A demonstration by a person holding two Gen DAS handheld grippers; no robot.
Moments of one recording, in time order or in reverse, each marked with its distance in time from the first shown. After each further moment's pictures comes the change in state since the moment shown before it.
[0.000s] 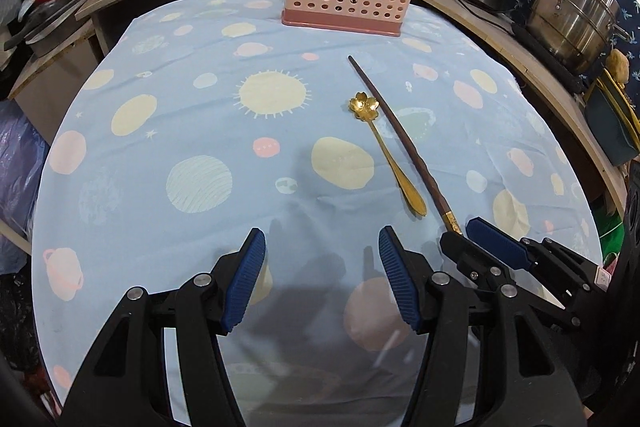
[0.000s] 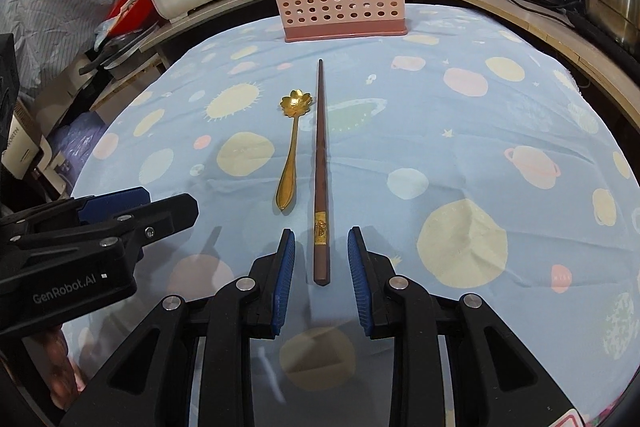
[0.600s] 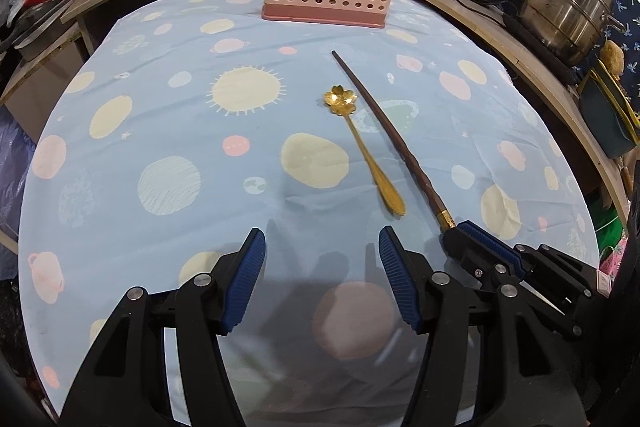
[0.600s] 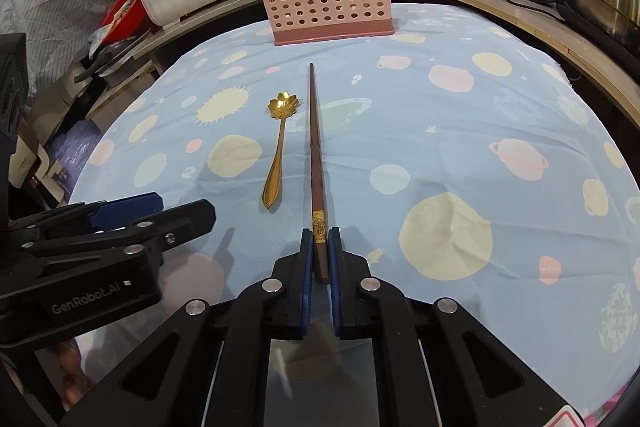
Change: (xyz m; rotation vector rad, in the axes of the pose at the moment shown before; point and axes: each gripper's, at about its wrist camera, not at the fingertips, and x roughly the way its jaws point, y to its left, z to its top) left arm 0.010 -0.017 0.003 0.021 0.020 -0.029; right arm -0.008 -0.009 -0.003 0.037 -0.012 -0.008
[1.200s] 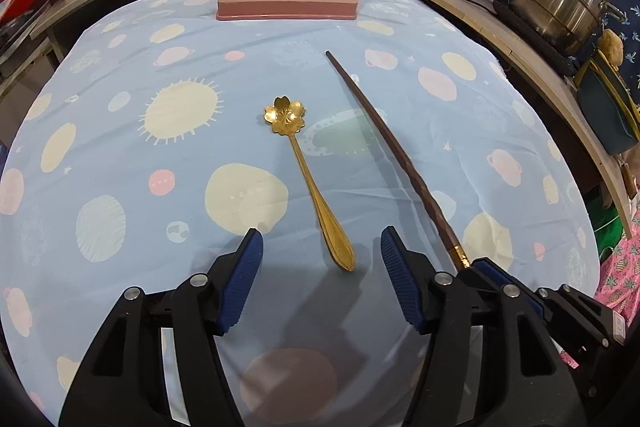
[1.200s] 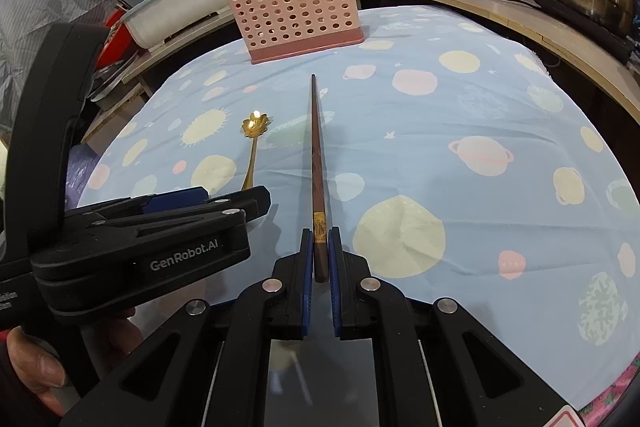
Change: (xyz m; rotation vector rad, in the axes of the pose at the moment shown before) left arm 0.034 -0.034 0.023 0.035 0.025 -0.015; right arm -0.013 -0.026 0.003 0.072 -0.022 -0.003
